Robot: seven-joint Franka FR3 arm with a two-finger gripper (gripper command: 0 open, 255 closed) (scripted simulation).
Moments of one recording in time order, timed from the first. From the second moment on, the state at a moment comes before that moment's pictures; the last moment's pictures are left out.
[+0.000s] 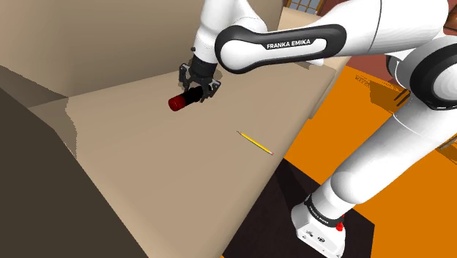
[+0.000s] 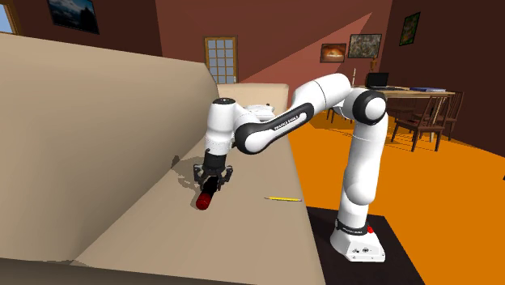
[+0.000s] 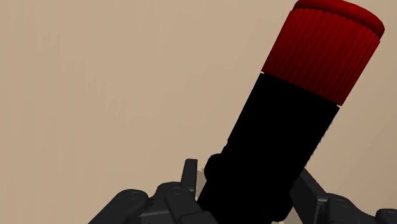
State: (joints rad) arm -0.20 -0.02 0.56 -1.97 -0.15 2.15 1.52
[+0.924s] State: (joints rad) arm -0.20 -0.04 0.56 -1.82 -0.13 1.98 1.49
